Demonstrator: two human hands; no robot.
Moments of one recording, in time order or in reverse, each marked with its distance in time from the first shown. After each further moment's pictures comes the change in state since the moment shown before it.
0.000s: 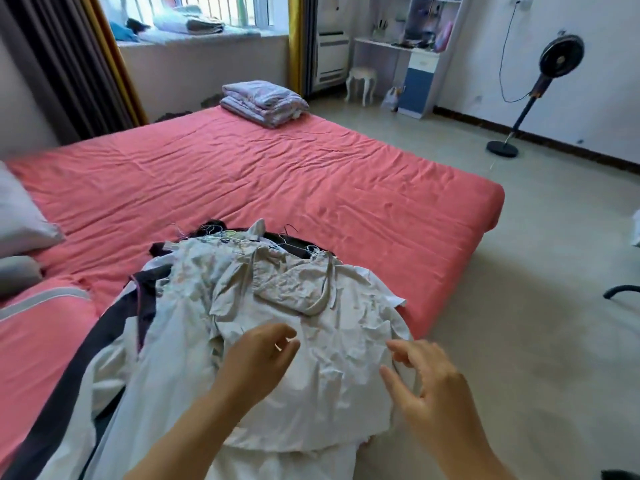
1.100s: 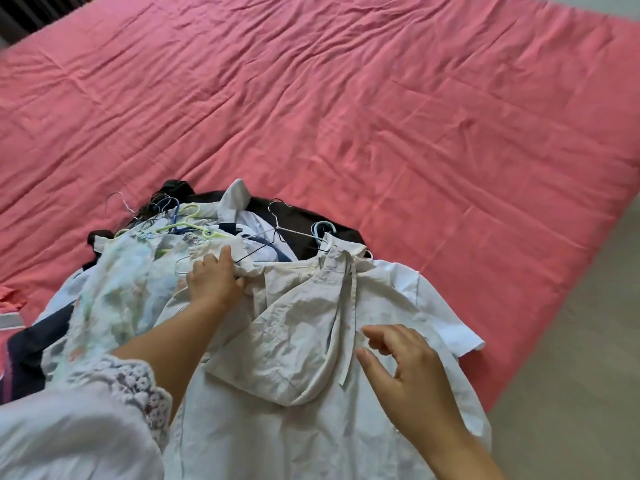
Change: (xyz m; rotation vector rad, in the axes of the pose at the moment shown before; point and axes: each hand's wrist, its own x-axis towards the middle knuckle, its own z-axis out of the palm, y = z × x) left_hand 0.398 -0.217 0.143 0.625 -0.270 -0.636; right_hand 0.273 0.198 0.204 0.222 -0.383 0.285
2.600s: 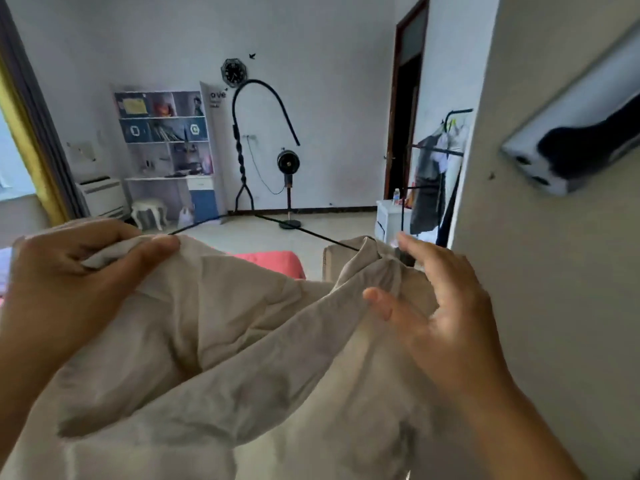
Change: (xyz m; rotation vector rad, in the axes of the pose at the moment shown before) left_hand -0.589 -0.094 -0.275 -1.007 0.601 1.420; right_hand -0.603 -0.237 -0.205 -0.432 1.309 -0.315
